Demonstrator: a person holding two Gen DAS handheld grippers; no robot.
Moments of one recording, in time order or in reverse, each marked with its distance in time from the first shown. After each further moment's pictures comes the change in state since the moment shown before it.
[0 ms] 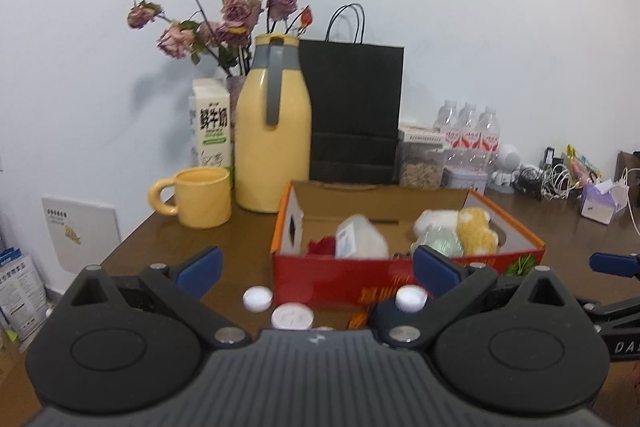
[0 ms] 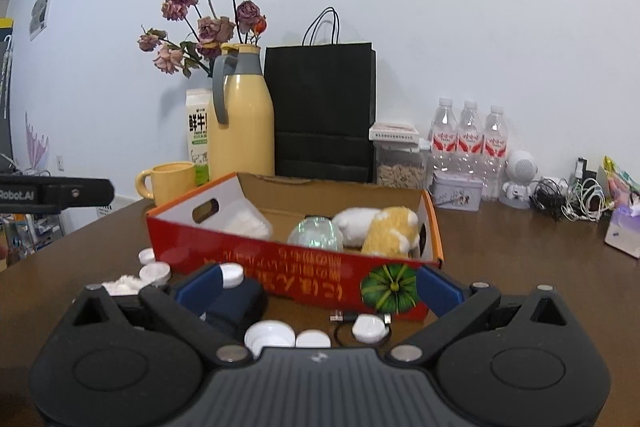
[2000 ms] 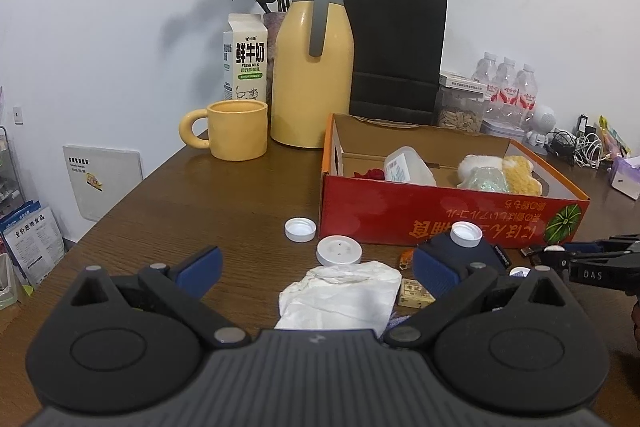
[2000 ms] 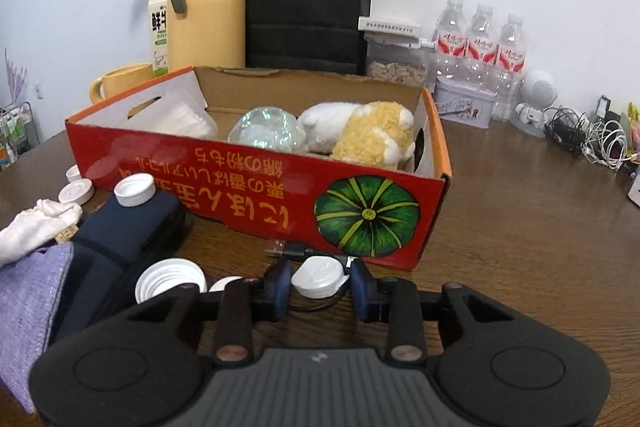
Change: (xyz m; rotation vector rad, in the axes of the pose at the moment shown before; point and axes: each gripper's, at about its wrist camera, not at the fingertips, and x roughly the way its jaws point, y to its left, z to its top) left arm 0.021 0.027 -0.034 -0.046 0.140 0.074; right arm 0.099 -0.034 -0.023 -0.029 0.275 -0.016
